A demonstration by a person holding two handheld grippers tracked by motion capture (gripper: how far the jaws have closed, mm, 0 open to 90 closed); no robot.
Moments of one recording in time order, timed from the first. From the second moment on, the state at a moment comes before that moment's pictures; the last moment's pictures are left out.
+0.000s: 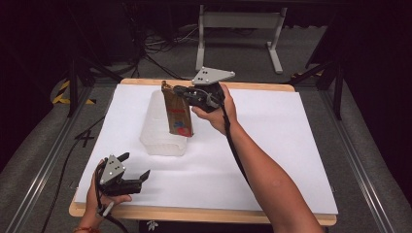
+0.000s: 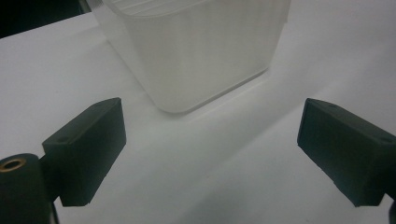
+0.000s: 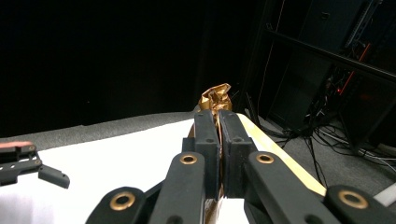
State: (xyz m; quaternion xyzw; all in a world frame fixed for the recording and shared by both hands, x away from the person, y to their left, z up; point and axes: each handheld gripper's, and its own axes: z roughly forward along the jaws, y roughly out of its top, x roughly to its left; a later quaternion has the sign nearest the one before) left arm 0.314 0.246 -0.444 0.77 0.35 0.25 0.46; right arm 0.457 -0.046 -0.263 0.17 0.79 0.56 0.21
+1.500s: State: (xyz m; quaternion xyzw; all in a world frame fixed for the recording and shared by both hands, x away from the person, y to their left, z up) left arm 0.313 0.247 -0.444 0.77 0.35 0.25 0.46; right arm 0.455 -0.009 -0.311 0.14 0.80 0.55 0.19
